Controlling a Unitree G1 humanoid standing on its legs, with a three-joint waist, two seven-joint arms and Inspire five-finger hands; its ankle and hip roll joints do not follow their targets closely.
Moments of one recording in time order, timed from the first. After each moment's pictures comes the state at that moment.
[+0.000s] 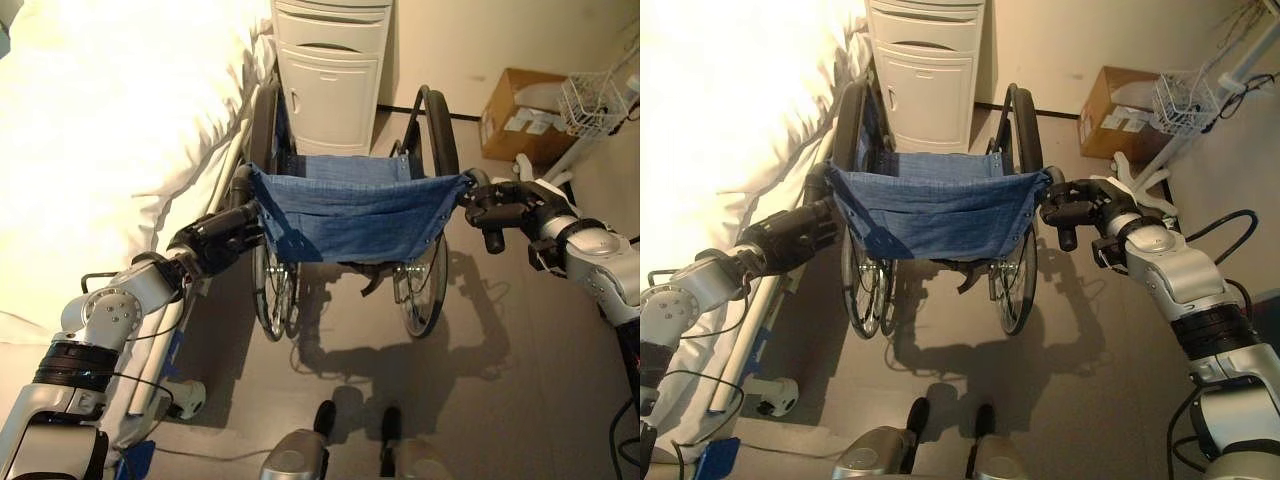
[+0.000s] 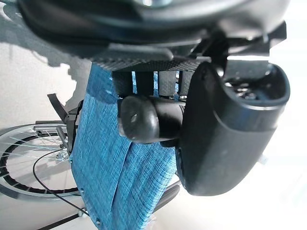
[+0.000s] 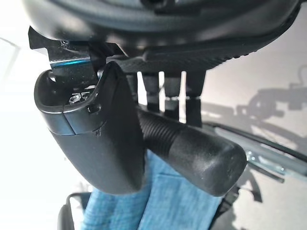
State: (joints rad) left arm -0.42 0.90 -0.09 0.20 -1.35 0.51 0.08; right arm -0.67 -0.96 0.32 0.22 0.64 0.51 -0.02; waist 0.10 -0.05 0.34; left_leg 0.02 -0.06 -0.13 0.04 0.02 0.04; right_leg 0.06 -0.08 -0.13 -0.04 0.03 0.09
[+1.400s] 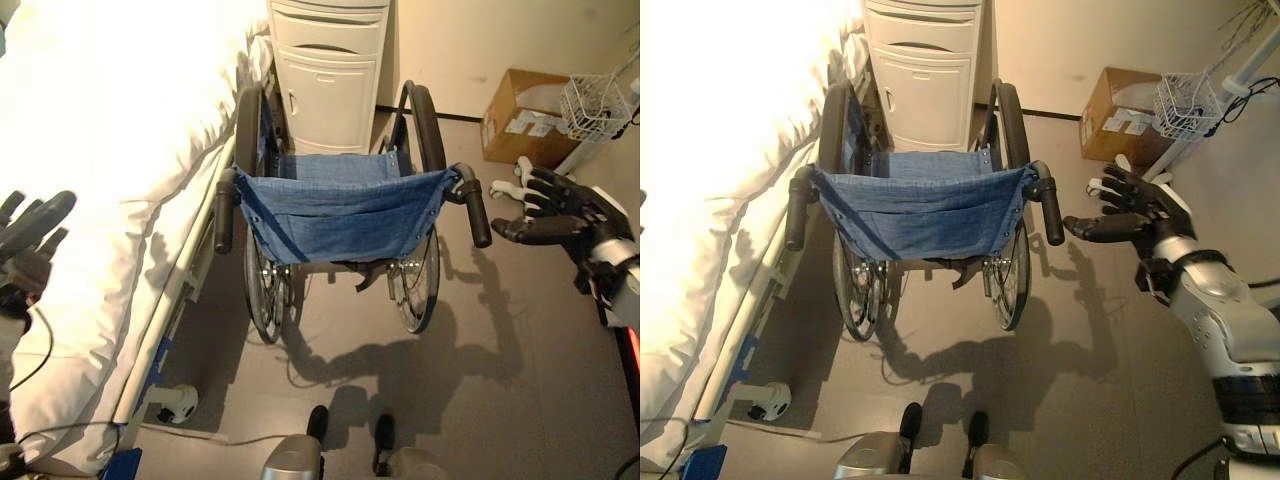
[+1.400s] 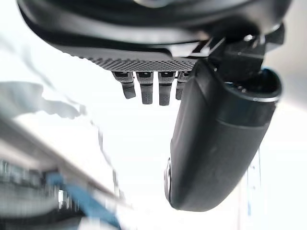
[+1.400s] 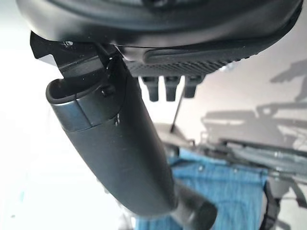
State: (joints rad) left arm -0.01 0.95 0.60 0.37 -1.01 0.36 0.12; right arm -0.16 -0.92 -0.20 0.00 0.72 0.39 -0.02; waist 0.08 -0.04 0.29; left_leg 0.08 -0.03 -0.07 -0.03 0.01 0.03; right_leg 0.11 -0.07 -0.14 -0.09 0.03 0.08
